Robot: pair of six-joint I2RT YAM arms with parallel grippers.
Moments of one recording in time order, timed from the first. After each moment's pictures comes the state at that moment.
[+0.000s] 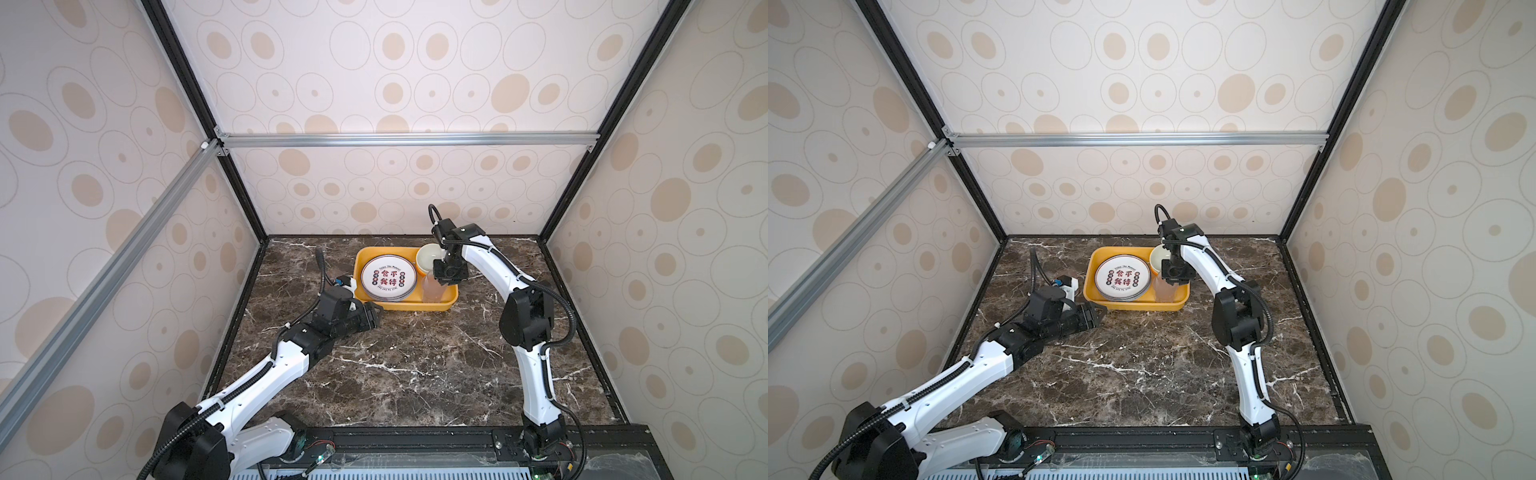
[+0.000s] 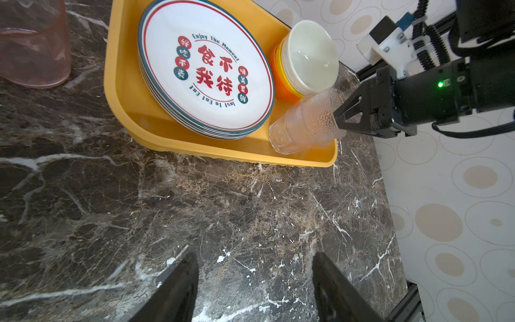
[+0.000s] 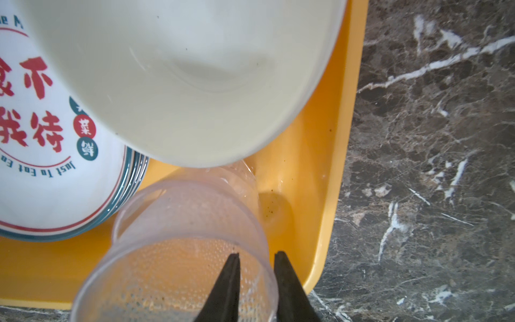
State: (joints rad) left arm -0.53 1.12 0.75 -0.25 0.09 -0.74; right arm 0.42 2.25 2.16 -1.29 0.04 0.42
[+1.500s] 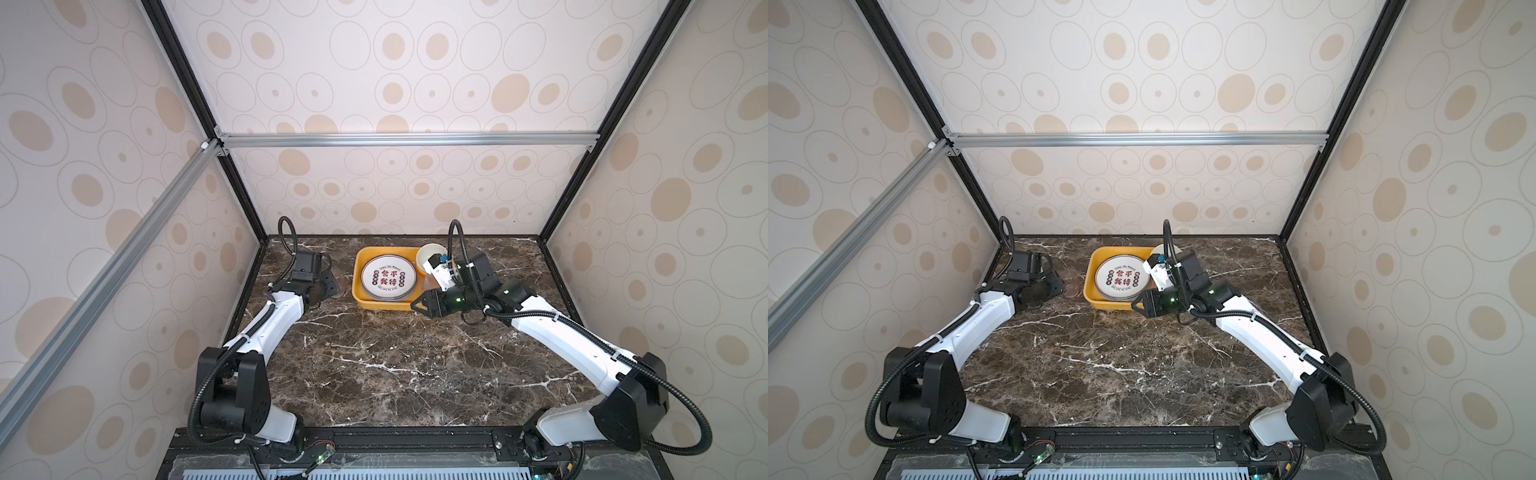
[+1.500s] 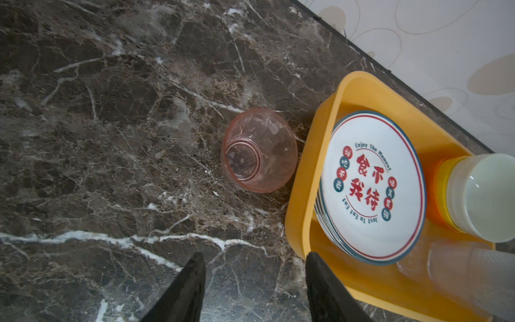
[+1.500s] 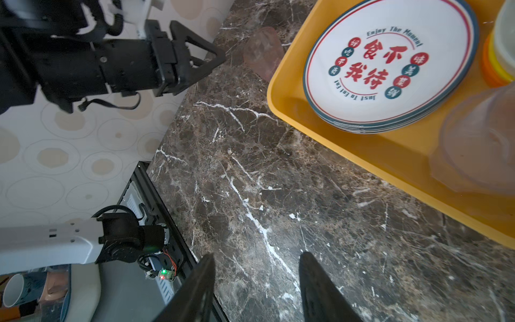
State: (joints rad) left arm -0.13 1.50 1.09 -0.46 -0.03 -0.58; right arm 0.62 1.40 1.21 -0.54 -0.46 0.35
